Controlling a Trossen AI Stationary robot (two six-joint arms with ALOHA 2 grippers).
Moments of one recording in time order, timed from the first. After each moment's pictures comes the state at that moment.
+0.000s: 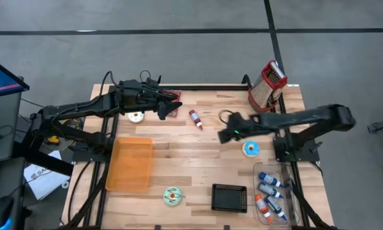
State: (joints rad) left arm 0.21 1.15 1.09 -0.15 -0.06 -0.57; right arm 0.00 1.32 0.89 -0.60 0.20 1.12
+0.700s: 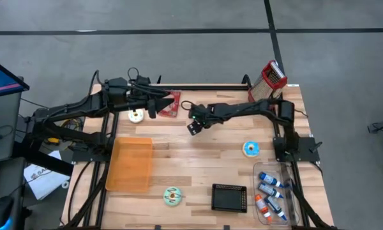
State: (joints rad) left arm 0.22 1.05 1.09 -0.16 -0.07 -0.53; right arm -0.21 2.02 1.39 -0.56 0.16 0.73
